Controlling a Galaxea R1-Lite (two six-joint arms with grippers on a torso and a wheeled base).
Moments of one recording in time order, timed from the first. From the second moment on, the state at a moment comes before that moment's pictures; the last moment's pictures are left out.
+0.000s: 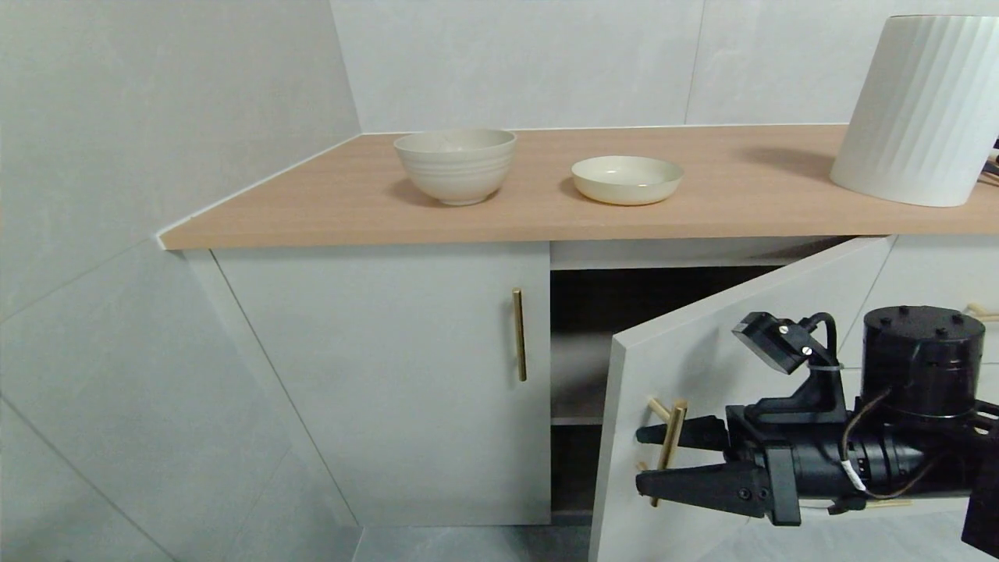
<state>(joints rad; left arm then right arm) -0.02 0.45 -0.46 0.10 -0.24 0.13 0.54 1.63 -0.47 -0.90 0.86 0.36</state>
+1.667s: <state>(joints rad) -0.67 1.86 -0.67 -1.03 -0.33 -0.16 0.53 1.50 -0.38 -0.90 0.85 0.36</state>
